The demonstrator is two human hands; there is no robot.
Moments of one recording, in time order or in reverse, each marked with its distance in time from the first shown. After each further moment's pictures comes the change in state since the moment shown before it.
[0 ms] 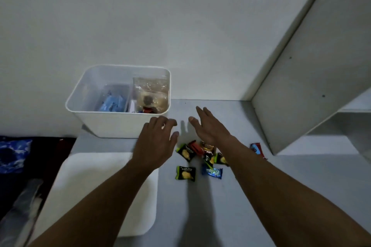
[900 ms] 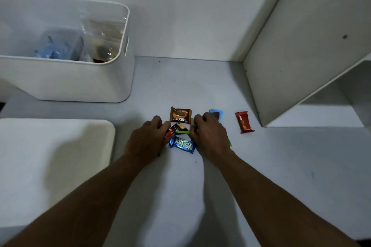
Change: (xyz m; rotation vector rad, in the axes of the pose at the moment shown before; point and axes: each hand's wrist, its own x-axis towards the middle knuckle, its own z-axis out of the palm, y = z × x) left_hand -0.053 0.063 0.183 0.092 -0.323 0.024; right_hand -0.032 0.183 0.098 -0.356 0.348 -0.157
